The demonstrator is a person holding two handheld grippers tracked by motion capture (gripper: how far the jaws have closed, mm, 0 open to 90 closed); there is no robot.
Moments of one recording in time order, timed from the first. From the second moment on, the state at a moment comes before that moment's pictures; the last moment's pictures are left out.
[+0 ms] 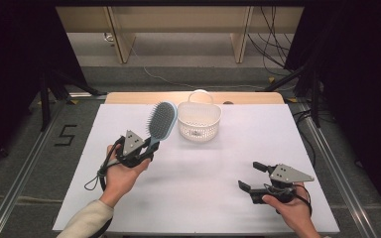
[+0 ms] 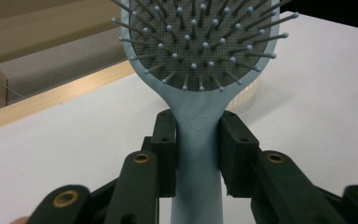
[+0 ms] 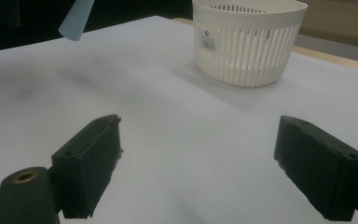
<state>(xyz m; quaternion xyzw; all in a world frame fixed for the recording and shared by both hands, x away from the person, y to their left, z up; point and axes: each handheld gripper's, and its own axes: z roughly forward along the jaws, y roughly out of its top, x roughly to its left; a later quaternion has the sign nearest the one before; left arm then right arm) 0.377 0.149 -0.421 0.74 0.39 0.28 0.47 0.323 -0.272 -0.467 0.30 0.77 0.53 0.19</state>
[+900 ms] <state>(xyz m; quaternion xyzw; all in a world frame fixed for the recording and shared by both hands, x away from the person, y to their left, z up) 0.388 0.143 -0.413 0.74 0.38 0.29 0.47 0.323 -0.273 -0.467 0.30 0.77 0.53 0.19</state>
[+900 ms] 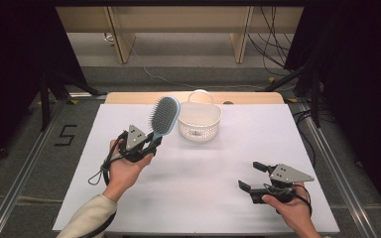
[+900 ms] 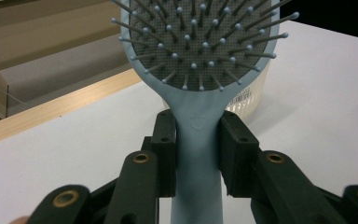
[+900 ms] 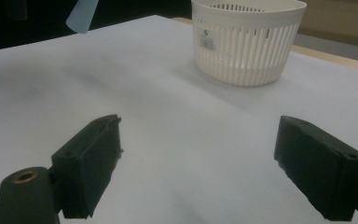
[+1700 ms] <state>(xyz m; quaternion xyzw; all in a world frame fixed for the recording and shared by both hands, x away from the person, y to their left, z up) 0.395 0.139 -0.410 0.74 0.38 0.29 0.48 0.323 -0.273 -0.467 0.30 0.77 0.53 0.19</state>
